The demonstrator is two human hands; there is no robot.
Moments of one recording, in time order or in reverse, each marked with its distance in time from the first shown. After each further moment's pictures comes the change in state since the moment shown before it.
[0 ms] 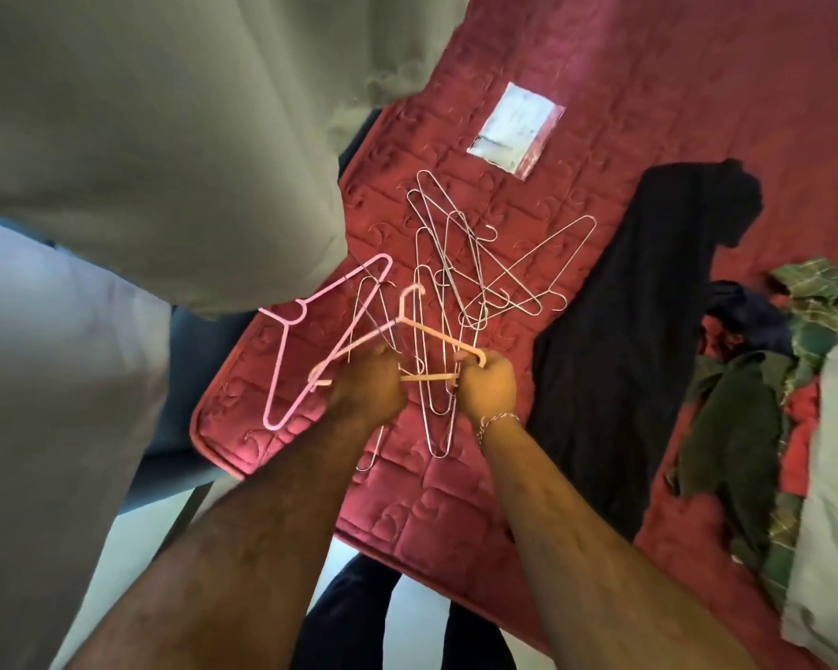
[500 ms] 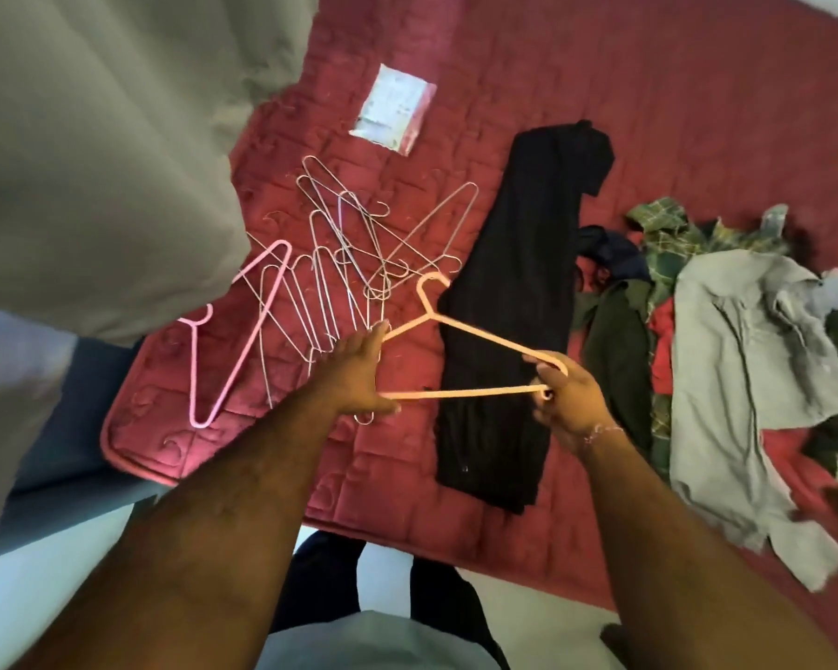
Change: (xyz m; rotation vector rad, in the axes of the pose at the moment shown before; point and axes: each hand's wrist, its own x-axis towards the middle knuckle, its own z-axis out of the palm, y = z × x) left_hand -0.019 0.085 0.032 0.032 -0.320 0.233; right_hand -0.044 0.080 -0.253 0.362 0.003 0.009
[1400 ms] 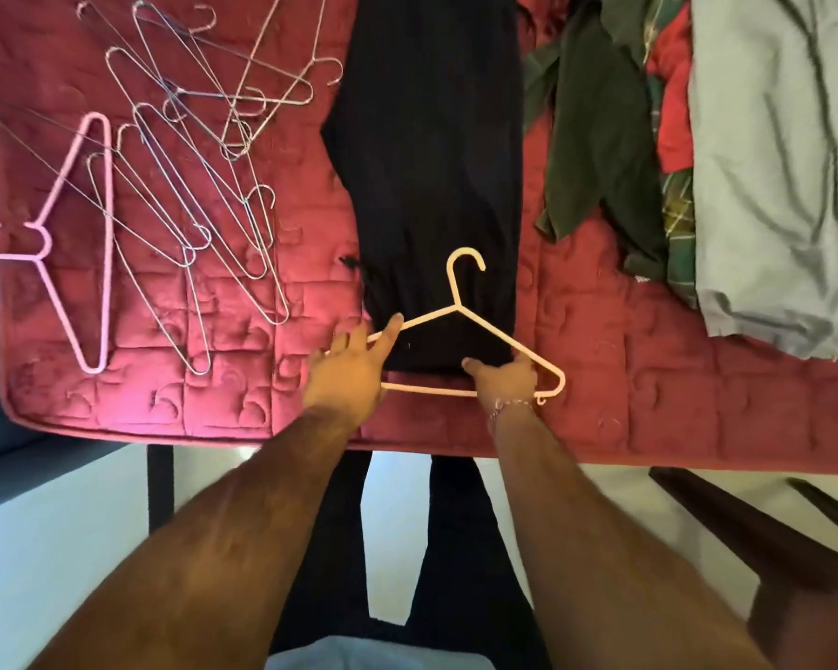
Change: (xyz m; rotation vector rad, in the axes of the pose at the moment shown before) left_hand -0.016 0.090 0.232 0.513 -0.076 0.033; right_hand 0.015 0.294 -0.059 -0.100 0.357 0.429
